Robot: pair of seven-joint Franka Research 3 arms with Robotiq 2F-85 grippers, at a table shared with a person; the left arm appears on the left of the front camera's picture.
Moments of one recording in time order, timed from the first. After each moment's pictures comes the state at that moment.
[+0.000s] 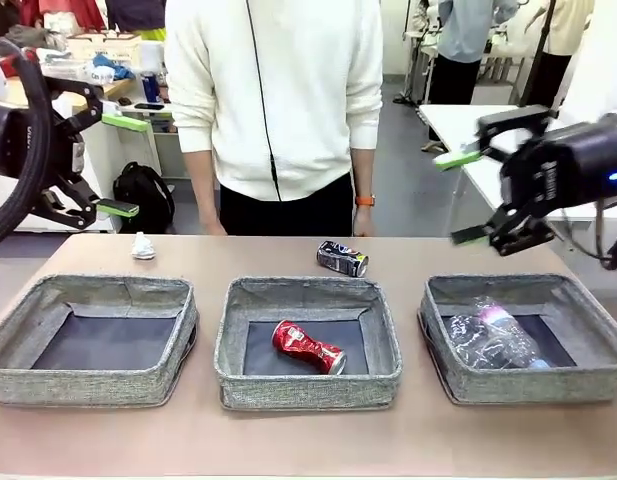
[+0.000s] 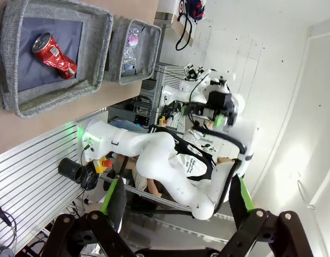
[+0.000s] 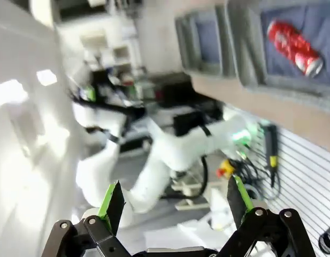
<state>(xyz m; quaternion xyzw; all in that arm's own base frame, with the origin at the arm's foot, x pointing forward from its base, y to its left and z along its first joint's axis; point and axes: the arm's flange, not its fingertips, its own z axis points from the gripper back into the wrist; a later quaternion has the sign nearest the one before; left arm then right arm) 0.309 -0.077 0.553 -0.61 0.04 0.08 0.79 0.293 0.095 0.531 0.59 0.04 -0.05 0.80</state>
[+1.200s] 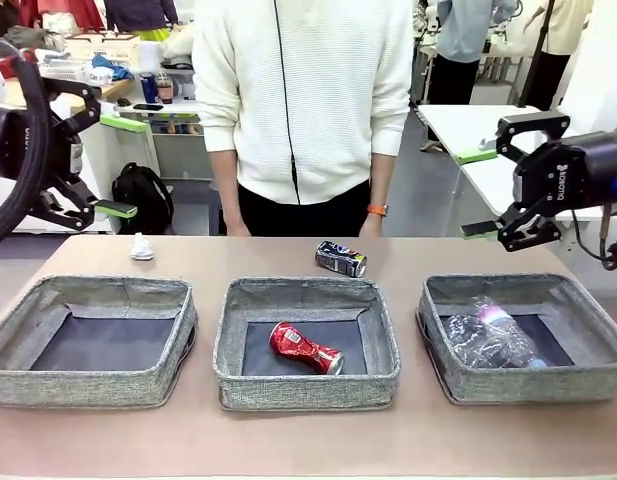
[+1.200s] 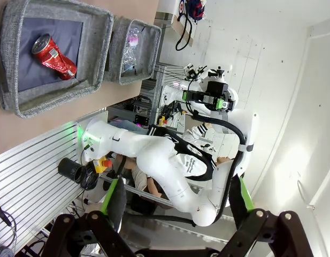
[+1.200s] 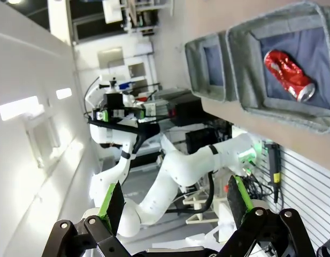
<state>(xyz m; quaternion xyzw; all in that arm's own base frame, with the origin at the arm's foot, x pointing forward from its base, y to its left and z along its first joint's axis) 0.310 -0.077 0.553 -0.61 0.04 0.08 0.79 0.308 0.072 0.518 0.61 0.02 -0.07 0.79</state>
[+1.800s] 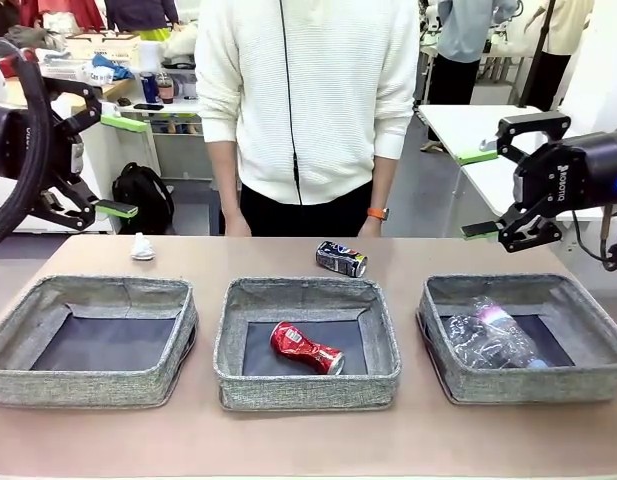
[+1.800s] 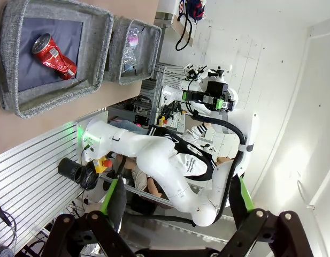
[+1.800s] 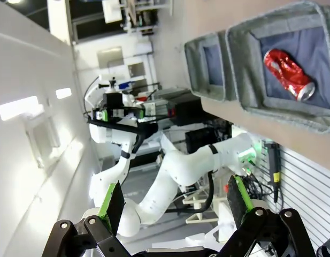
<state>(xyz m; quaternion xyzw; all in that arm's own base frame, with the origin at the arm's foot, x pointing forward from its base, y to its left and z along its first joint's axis) 0.310 -0.077 0.553 -0.61 0.04 0.08 0.79 0.308 0.073 0.518 0.61 0.02 -0.07 0.79</state>
